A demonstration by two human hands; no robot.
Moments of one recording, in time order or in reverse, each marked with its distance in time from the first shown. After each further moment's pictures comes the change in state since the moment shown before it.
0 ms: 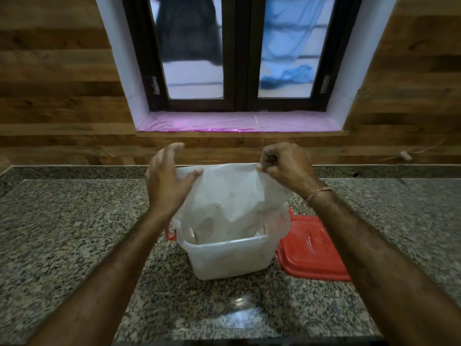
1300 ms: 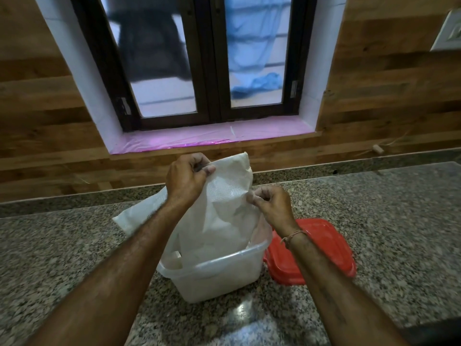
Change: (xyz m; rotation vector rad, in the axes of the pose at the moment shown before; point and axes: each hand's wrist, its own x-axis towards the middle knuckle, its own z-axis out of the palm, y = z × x) left_hand 0.038 0.073 0.058 -0.192 -0.188 0.074; right_hand -0.059 0.051 0.067 0.707 0.152 0.406
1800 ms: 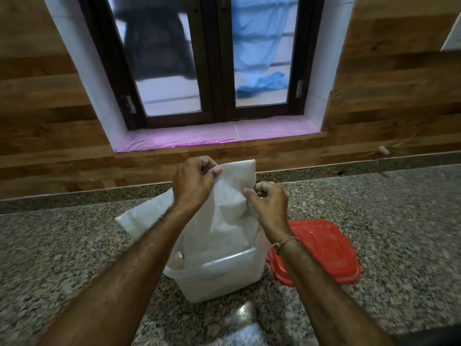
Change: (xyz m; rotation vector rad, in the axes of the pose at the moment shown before) left_hand -0.007 0.001 0.004 0.077 0.016 0.002; right_hand -0.011 -0.027 0.027 -0.037 0.191 0.008
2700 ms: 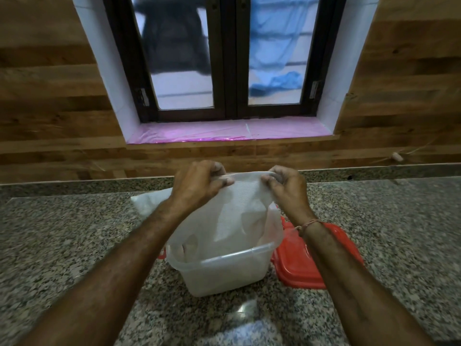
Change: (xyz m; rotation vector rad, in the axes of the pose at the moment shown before) left_hand -0.012 -0.008 -0.032 0.276 -0.206 0.175; right_hand 0.032 -0.016 -0.026 -0.083 -0.132 -0.147
